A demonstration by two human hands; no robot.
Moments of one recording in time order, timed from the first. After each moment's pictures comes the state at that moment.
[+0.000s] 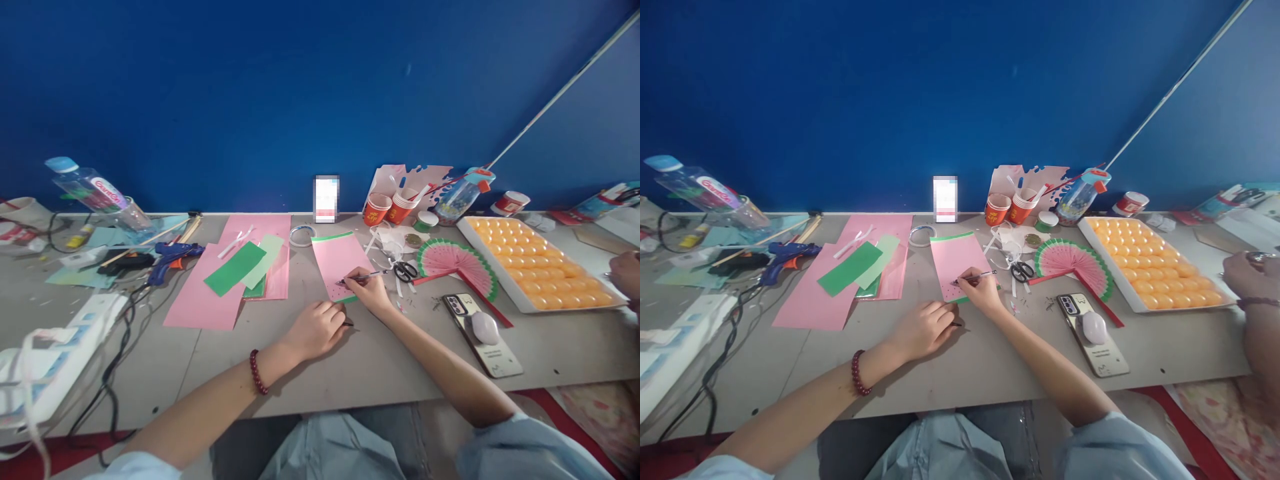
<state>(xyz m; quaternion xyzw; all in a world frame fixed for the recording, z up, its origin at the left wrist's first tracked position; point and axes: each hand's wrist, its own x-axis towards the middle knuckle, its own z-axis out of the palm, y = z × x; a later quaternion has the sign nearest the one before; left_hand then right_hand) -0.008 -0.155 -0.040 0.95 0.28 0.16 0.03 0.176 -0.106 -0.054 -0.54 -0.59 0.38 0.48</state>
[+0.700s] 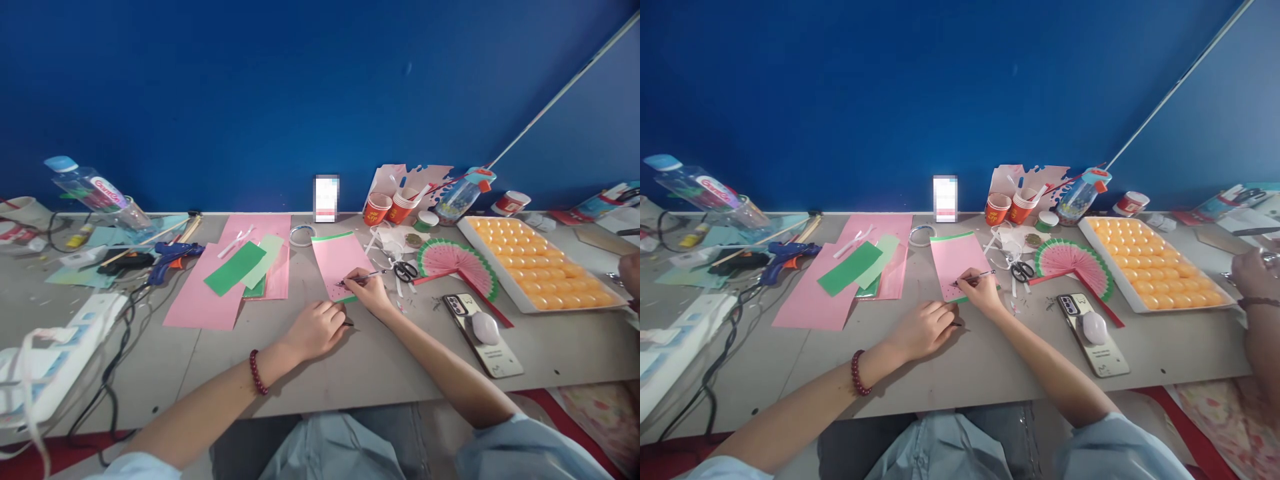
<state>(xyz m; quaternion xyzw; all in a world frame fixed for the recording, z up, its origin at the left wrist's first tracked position) -0.007 -0.155 -0.040 0.95 0.28 0.17 0.03 0.176 -0.106 -0.054 -0.55 -0.59 0.36 0.46</state>
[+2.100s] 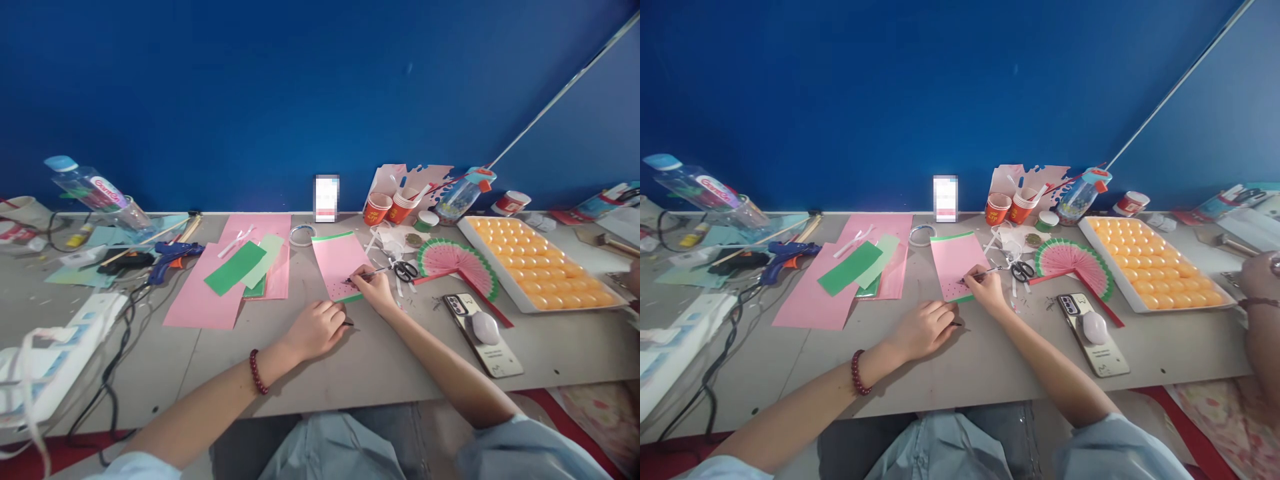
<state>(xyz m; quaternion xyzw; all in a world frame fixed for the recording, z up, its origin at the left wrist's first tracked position) -0.007 -0.155 -0.042 0.94 0.27 0.18 0.02 0.189 -0.101 -0.064 -0.60 -0.56 0.35 0.46</state>
